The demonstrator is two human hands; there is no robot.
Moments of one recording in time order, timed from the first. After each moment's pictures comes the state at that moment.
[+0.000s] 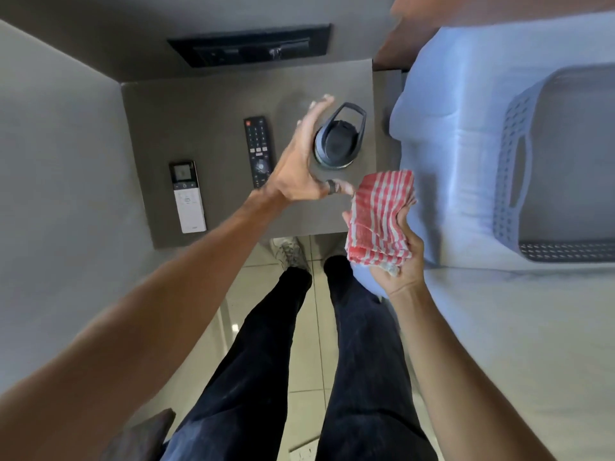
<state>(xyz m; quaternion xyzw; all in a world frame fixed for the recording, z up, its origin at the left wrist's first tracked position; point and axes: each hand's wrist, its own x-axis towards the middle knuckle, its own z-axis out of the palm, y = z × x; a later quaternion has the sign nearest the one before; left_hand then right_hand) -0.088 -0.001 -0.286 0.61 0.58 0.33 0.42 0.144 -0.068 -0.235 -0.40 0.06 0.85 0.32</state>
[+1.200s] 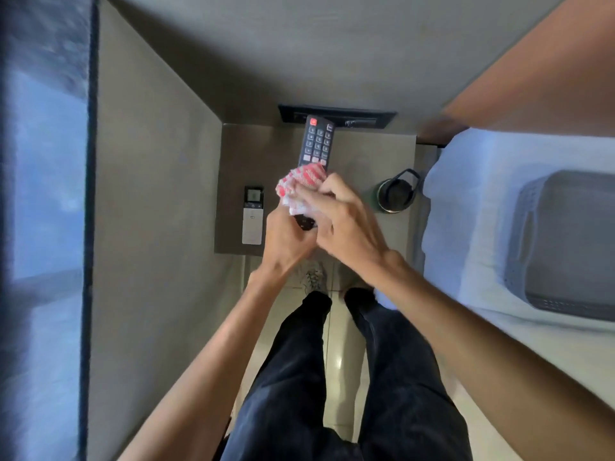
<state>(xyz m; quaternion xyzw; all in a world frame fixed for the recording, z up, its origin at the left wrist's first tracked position) -0.147 -0.107 -0.111 0.33 0.79 0.35 0.38 -0.040 -0.025 -0.091 -0.35 -0.86 0.35 0.15</state>
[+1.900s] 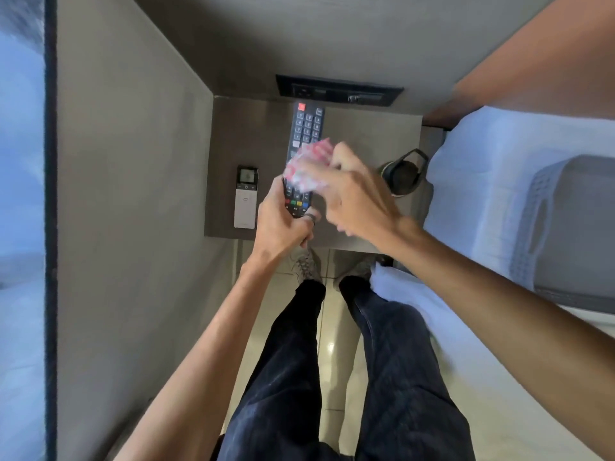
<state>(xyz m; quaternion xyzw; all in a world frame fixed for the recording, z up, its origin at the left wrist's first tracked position) -0.152 -0.127 -0.159 0.24 0.74 0.43 0.45 -0.034 -0.004 -0.096 -0.31 -0.89 0.35 0.04</state>
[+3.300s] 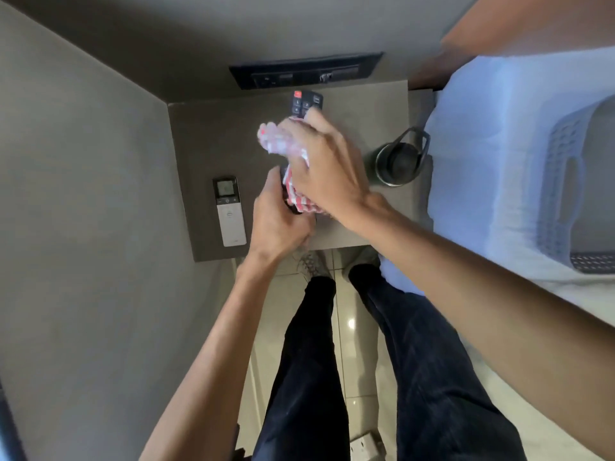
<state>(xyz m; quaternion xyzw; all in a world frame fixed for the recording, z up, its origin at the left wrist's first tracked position) -0.167 -0.089 -0.190 0.30 0.72 0.36 0.51 -0.083 0.019 -0.143 -0.48 -0.83 0.27 0.08</state>
